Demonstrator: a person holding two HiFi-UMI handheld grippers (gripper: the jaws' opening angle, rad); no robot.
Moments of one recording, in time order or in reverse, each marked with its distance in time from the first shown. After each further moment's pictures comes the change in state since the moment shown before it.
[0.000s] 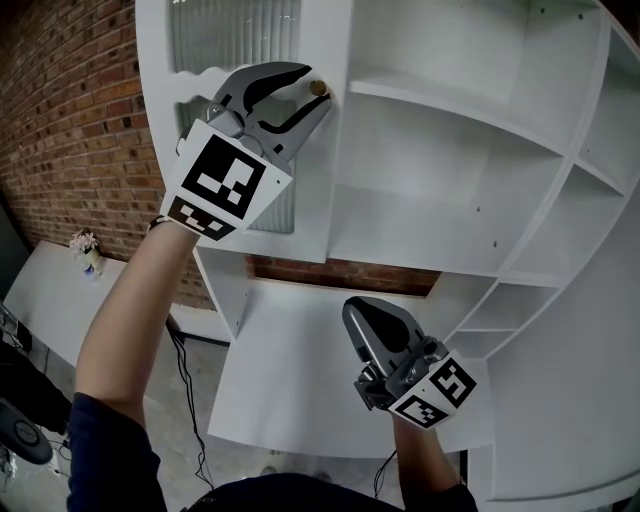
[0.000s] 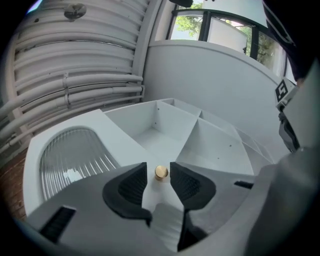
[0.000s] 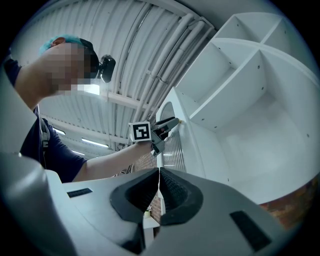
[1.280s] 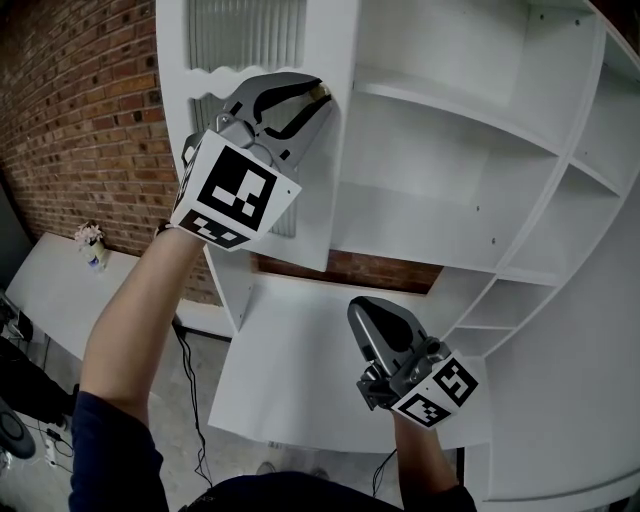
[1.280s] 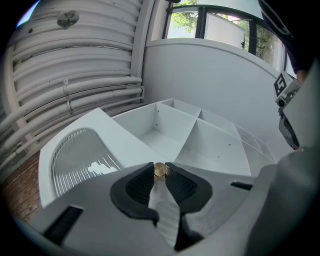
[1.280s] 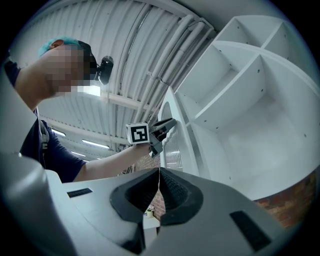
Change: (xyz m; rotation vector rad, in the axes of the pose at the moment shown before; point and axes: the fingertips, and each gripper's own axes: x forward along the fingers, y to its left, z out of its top) left arm -0.024 -0.008 0.016 0.041 0.023 0.039; right arm -0.015 0.018 0.005 0.016 -0.001 0.003
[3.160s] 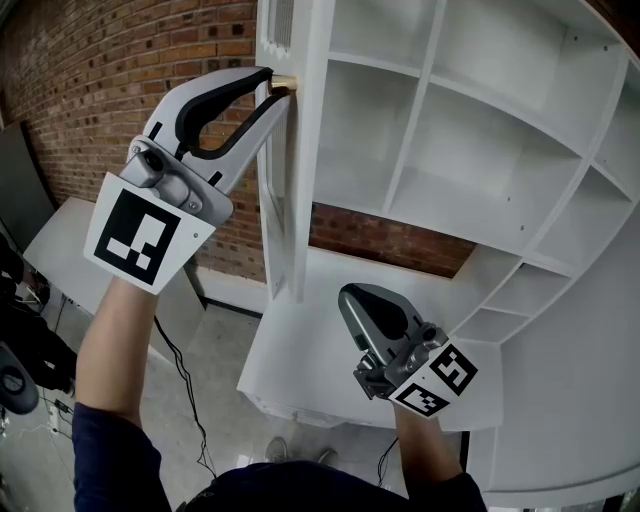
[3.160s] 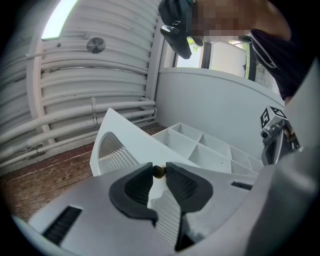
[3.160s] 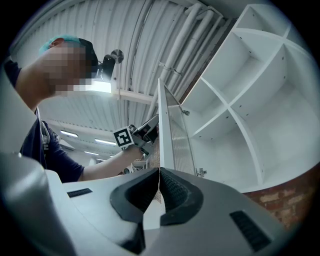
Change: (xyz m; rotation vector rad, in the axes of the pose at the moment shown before) left arm -0.206 0.055 0.032 -0.126 -0.170 0.082; right arm 0.044 0.126 -0.025 0.013 0.053 0.137
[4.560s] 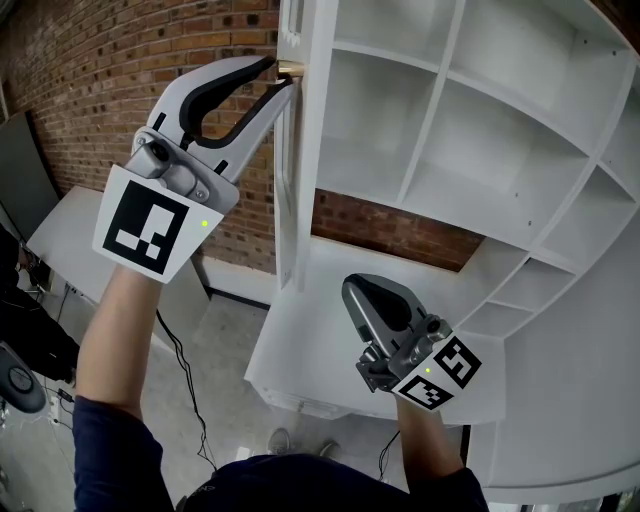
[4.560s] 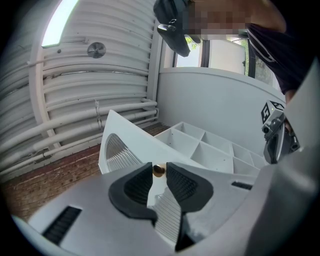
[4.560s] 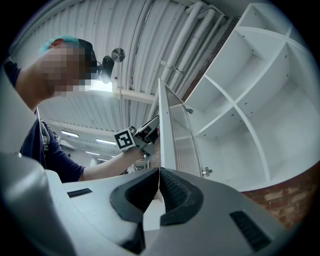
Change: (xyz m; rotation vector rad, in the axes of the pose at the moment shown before) left arm -0.027 0.018 -0.002 0.030 -0.008 0.036; right arm 0.019 0.024 -0.004 0.006 0.004 0.003
